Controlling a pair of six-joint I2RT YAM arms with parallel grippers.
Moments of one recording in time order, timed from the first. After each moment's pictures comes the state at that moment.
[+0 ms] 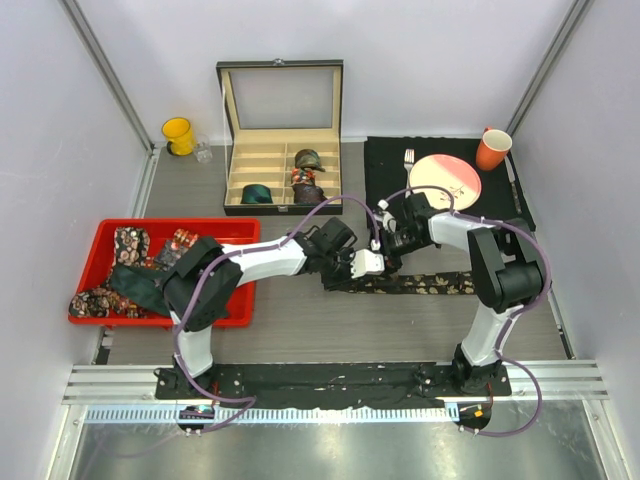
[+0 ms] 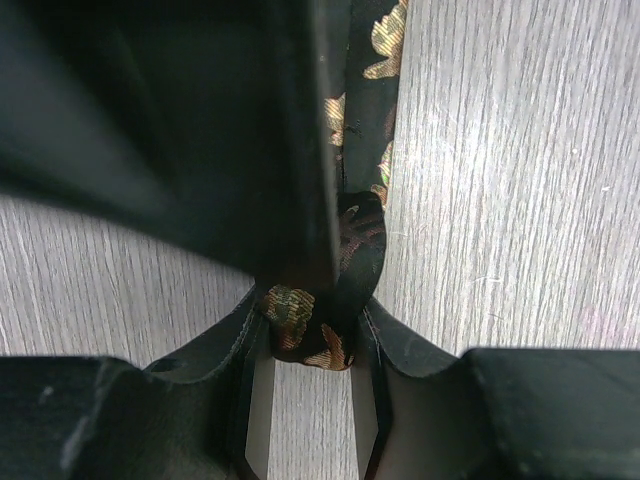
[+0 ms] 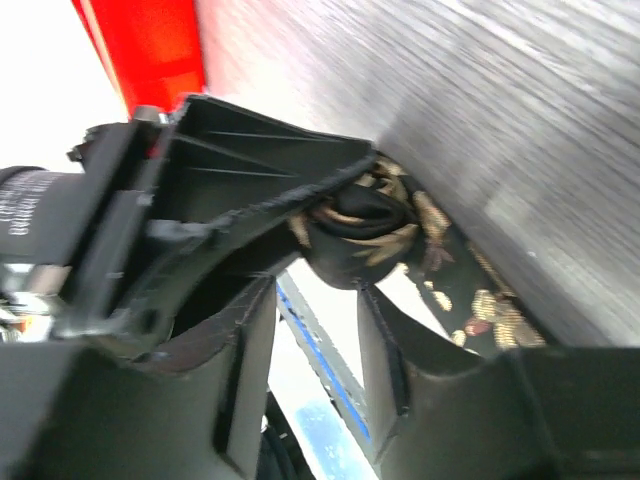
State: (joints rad) left arm -0.86 1.88 1.18 -0.32 0.33 0.59; right arm 0.26 1.82 1.00 -0.47 -0.97 0.23
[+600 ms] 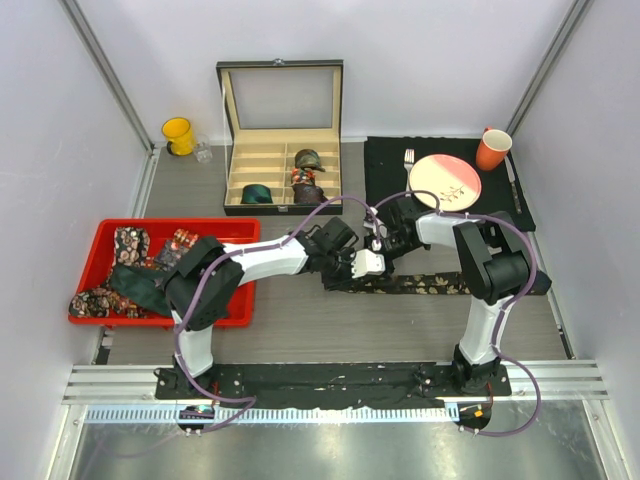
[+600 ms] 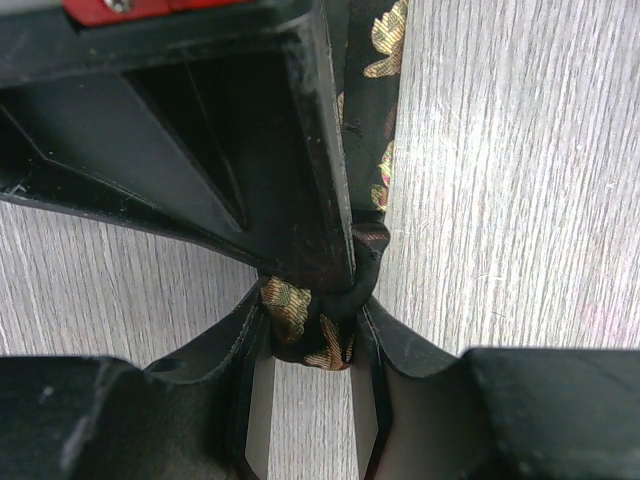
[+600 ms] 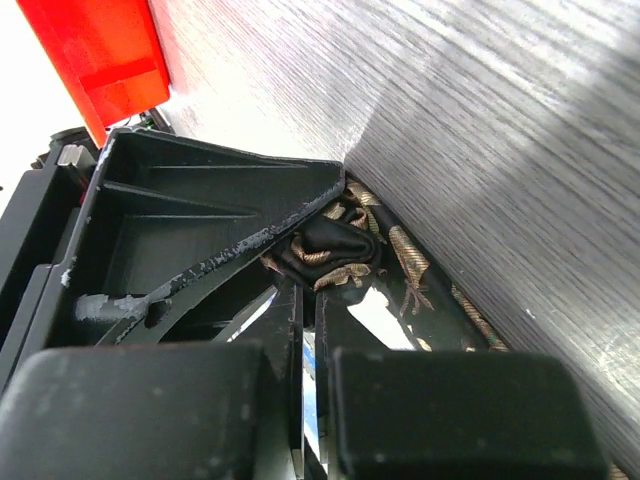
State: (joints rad) left arm -0.86 1.89 1.20 -0.35 0.32 0.60; right arm 0.32 1.90 1.03 -0.45 -0.93 0.28
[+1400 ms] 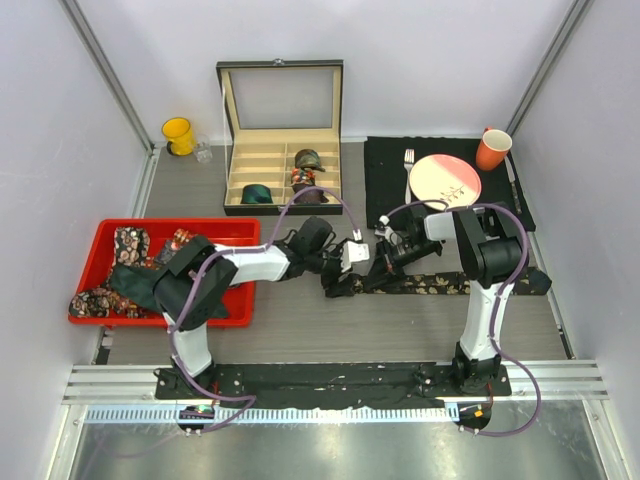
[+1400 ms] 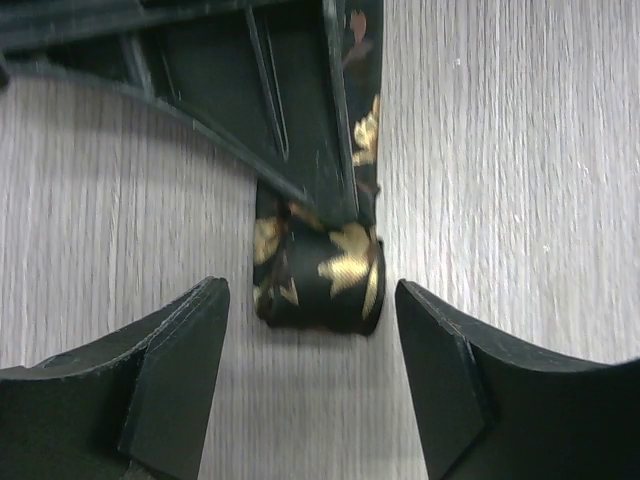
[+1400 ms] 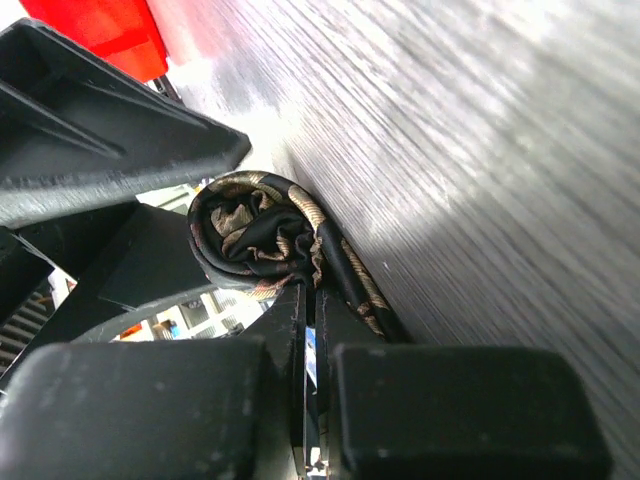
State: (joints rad) left arm -0.77 1.83 0.97 0.08 0.62 0.48; right arm 0.21 2.03 1.03 -0.56 -1.03 0.10
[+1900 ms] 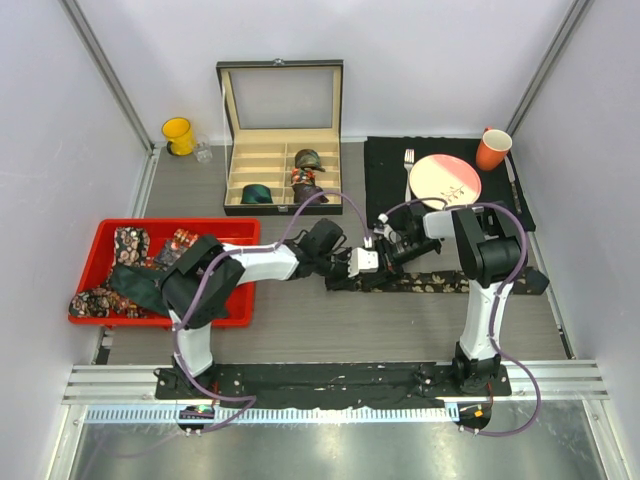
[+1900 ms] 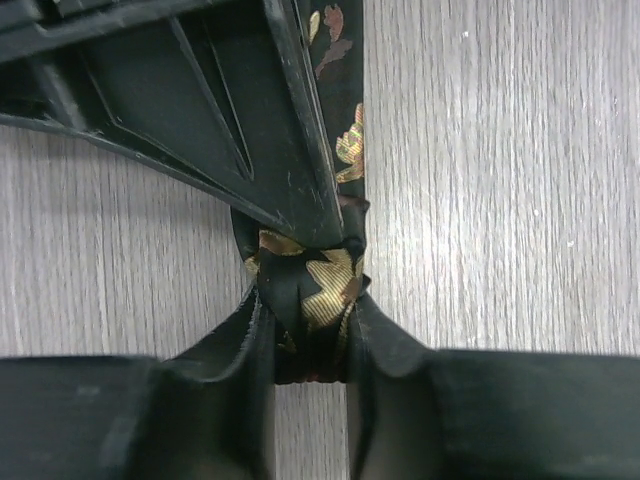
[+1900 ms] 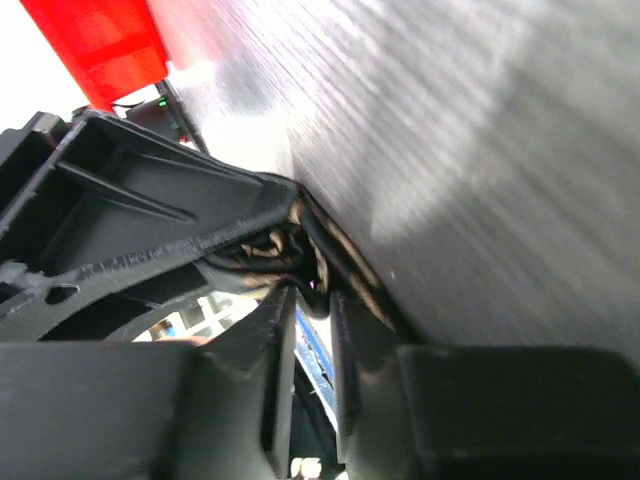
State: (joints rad) left arm -0.82 1.88 1.05 0.00 0.56 0.56; right arm 0.21 2.05 1.06 -0.58 -1.04 0.09
